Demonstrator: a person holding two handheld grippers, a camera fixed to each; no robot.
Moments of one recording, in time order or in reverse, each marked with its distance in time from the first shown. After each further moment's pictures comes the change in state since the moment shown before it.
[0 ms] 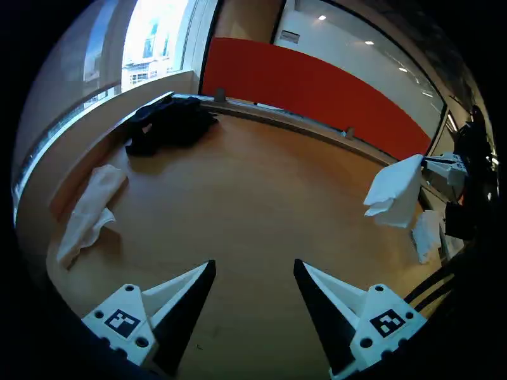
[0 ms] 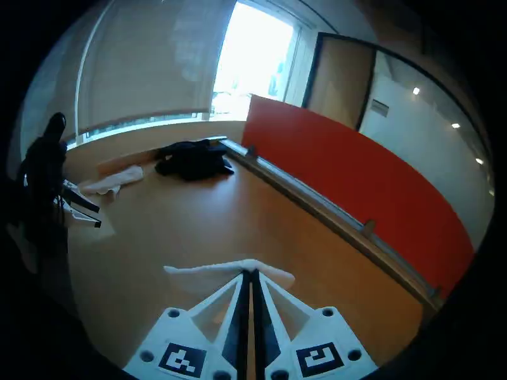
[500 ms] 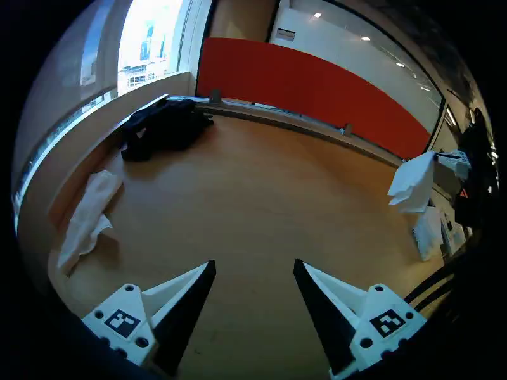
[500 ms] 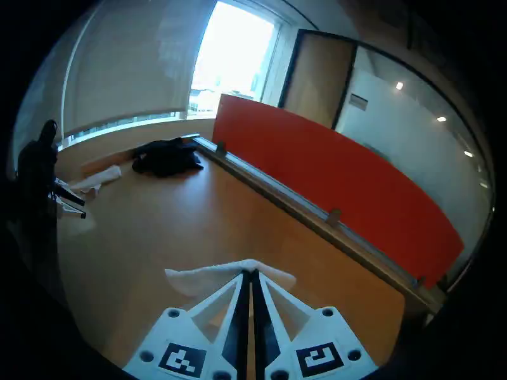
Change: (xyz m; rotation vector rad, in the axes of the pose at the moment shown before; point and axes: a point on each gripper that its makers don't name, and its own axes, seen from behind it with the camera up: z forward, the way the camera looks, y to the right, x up) left arm 0.006 0.010 0.008 0.003 -0.008 0.027; right arm -0.024 0.086 -0.048 -0.094 -0.022 0.033
